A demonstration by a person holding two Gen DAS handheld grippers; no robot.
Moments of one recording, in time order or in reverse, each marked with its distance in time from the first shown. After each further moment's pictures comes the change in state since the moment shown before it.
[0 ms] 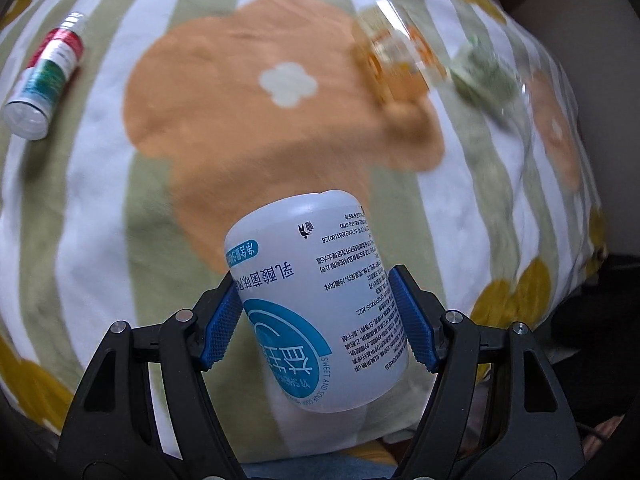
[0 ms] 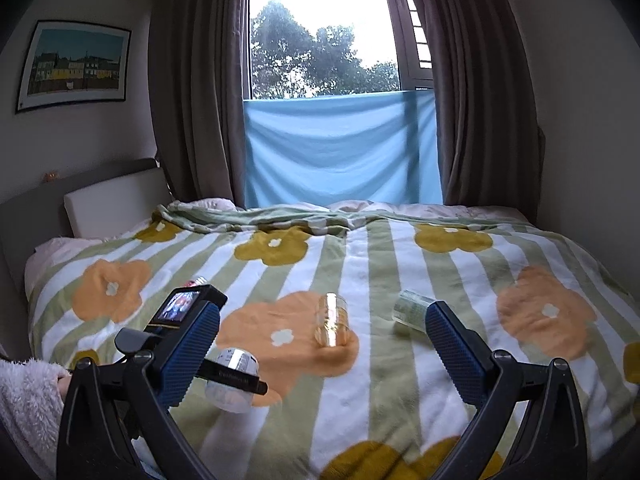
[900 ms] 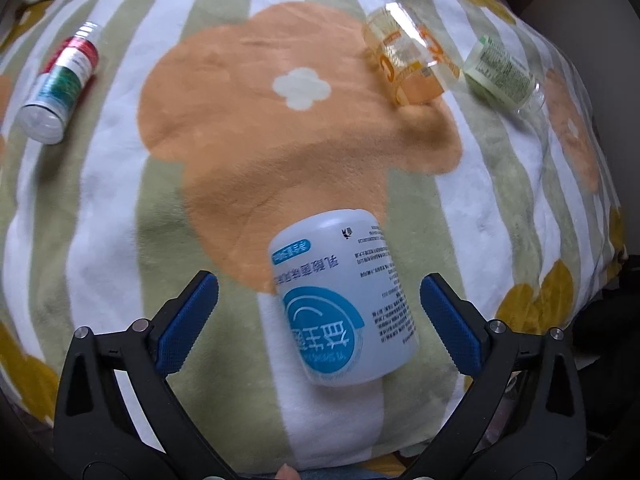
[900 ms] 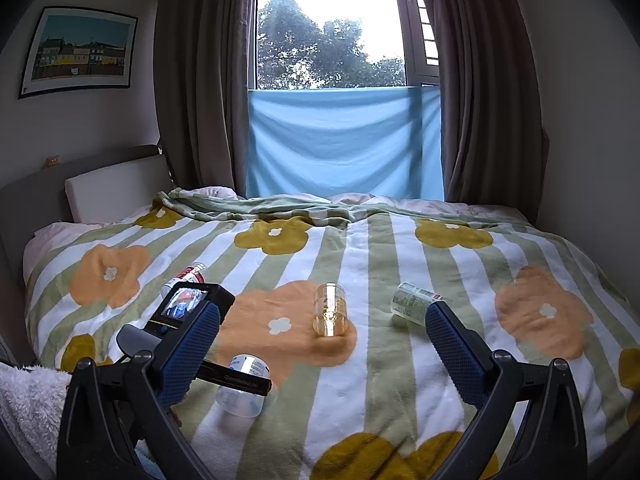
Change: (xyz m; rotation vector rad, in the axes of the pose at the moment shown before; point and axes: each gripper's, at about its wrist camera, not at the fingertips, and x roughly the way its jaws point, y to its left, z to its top) left arm 0.001 0.001 -0.012 -0.004 -0.079 0.076; right arm 0.003 0.002 -0.007 -0.032 0.020 0.003
